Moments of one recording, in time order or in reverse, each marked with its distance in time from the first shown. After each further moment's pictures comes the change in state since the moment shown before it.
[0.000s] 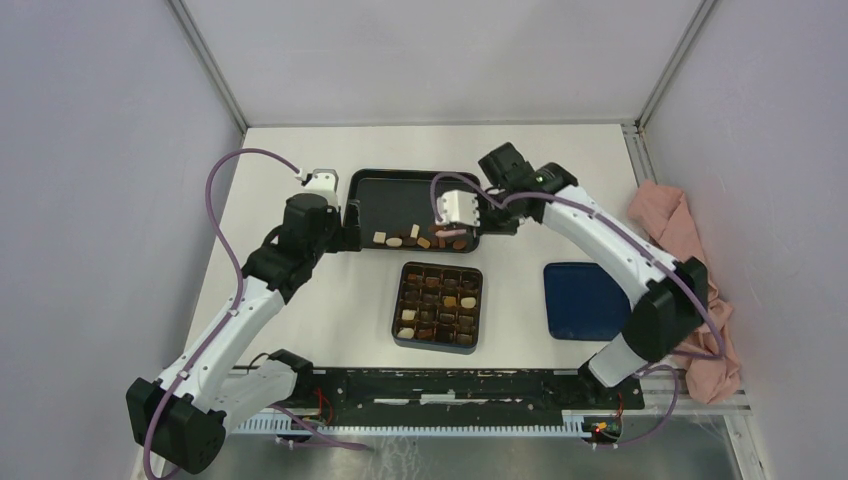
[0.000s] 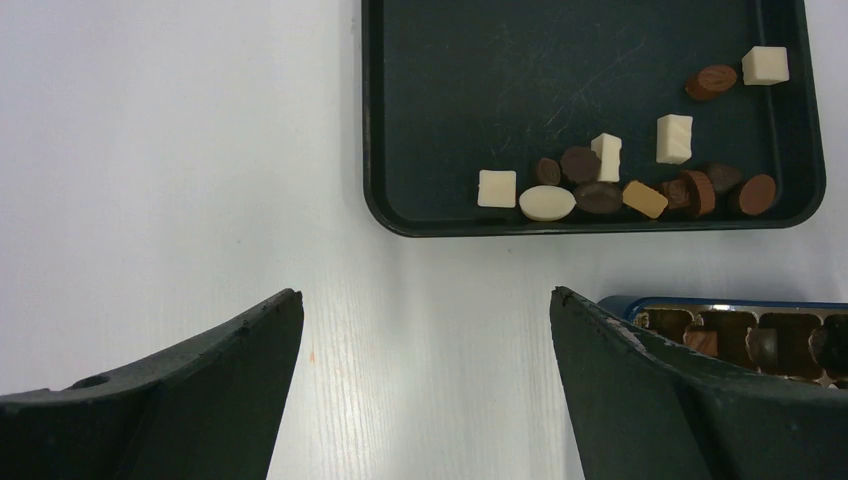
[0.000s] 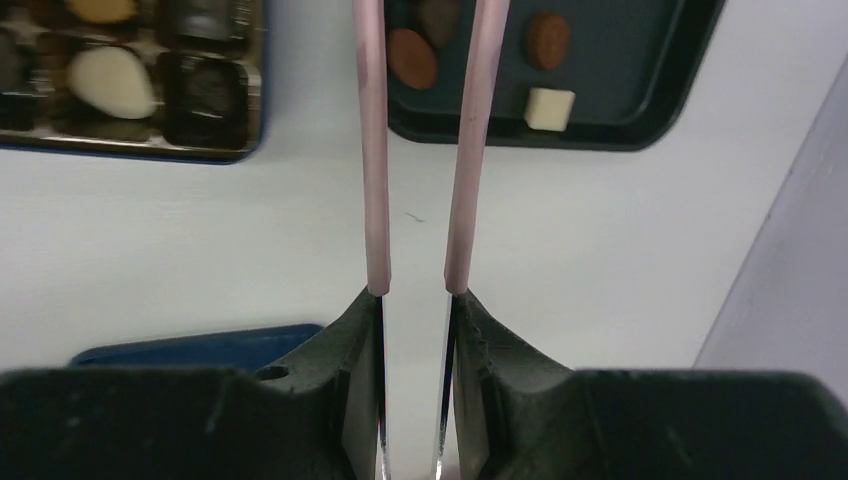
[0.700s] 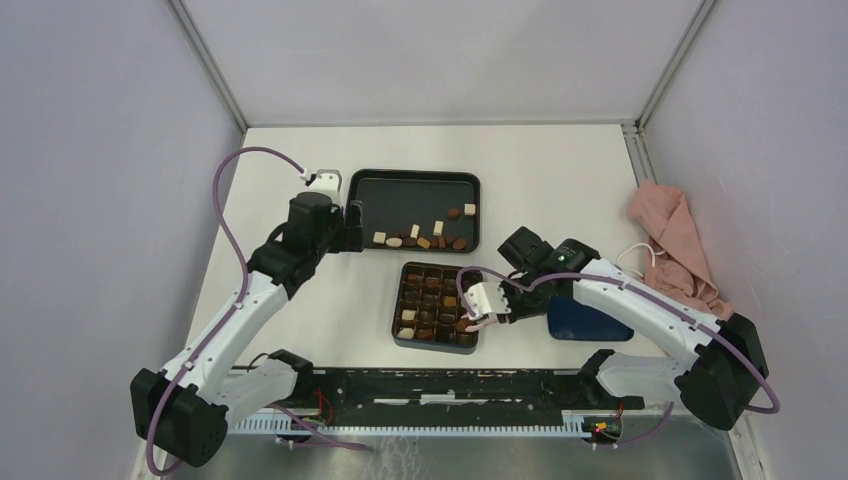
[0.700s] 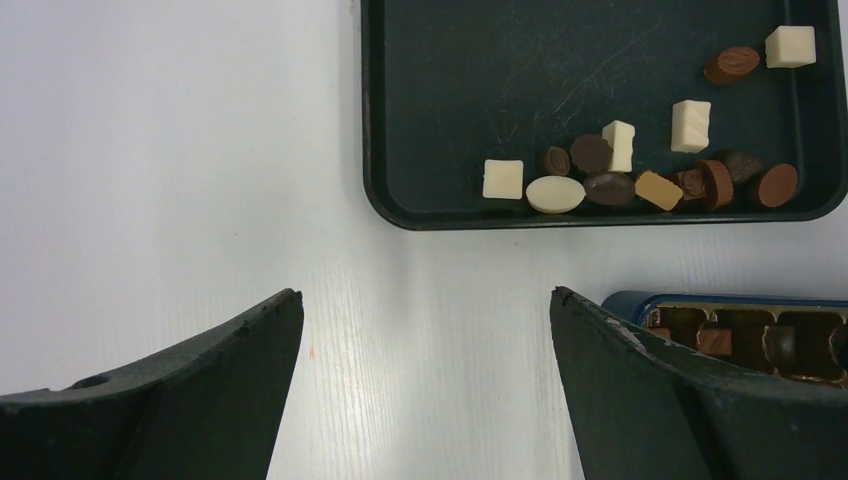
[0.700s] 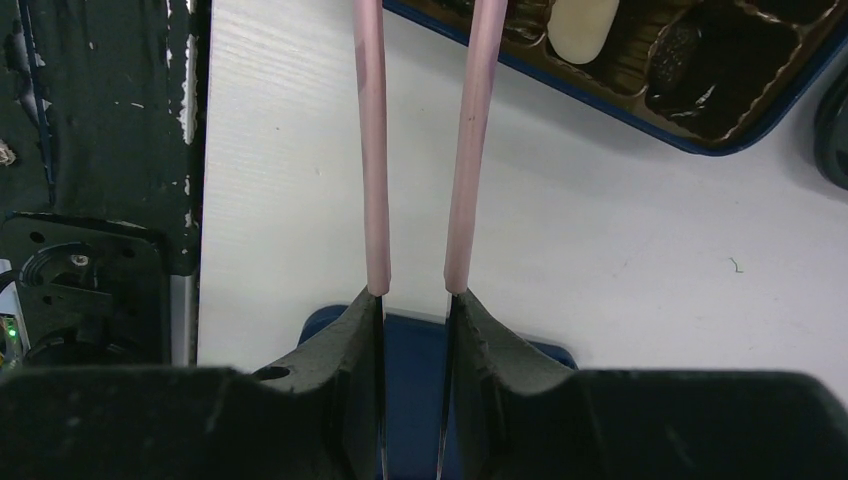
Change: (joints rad) left arm 0.002 0.037 0.000 0.000 0.000 0.000; right arm 0.154 -0.454 -0.632 -0.039 -0.139 -0.030
